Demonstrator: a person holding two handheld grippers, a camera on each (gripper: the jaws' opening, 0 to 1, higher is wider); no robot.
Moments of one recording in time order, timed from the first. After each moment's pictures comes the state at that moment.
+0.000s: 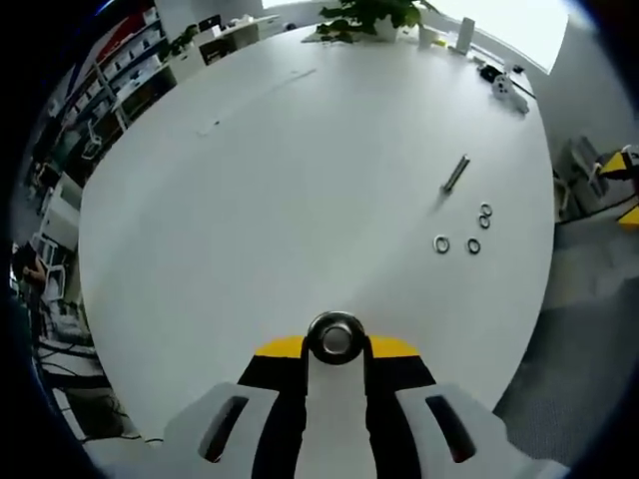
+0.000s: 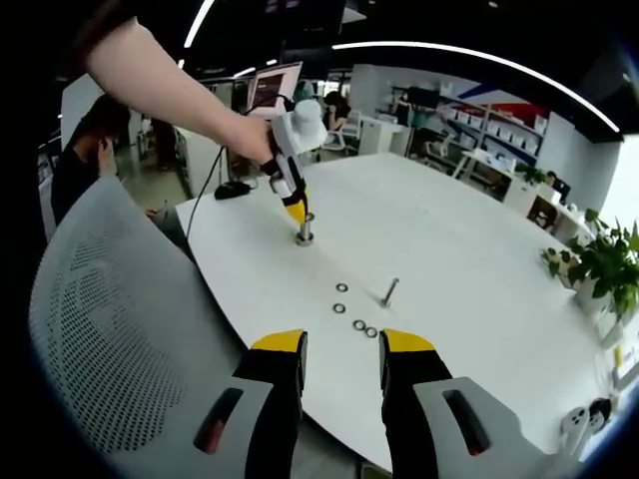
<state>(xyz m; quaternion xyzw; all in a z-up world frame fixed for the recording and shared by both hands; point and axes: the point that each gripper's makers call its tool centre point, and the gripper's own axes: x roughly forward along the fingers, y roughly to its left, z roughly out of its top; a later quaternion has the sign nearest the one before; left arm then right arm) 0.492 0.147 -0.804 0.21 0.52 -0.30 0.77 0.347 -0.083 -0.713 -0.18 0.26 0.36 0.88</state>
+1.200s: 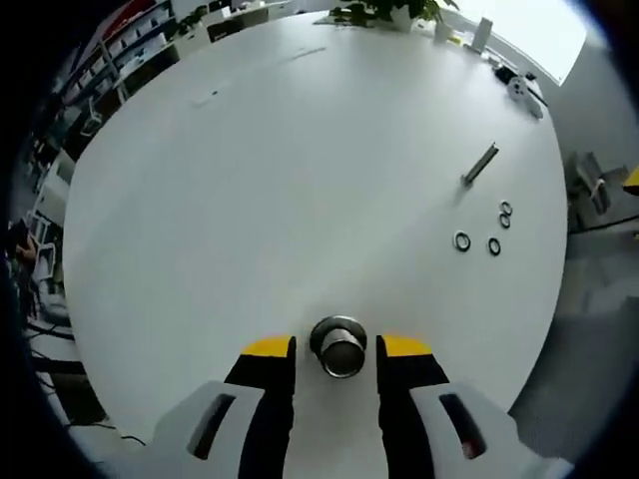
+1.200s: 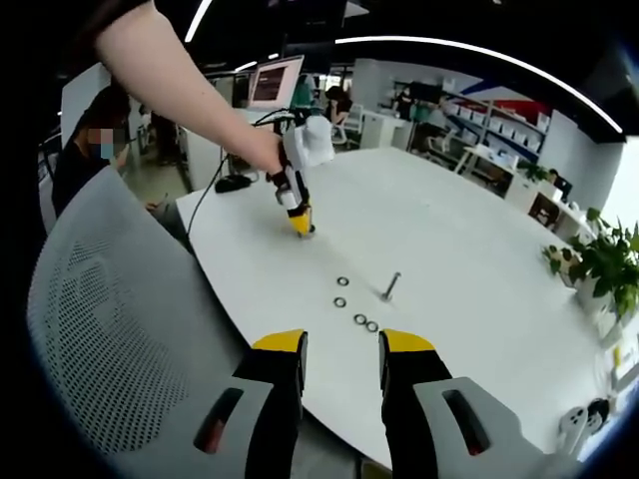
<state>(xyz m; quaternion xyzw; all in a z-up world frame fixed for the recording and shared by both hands) 0.494 0.146 -0.831 0.18 0.54 -0.29 0.77 0.347 -0.084 -0.718 -0.19 0.28 0.36 0.87</state>
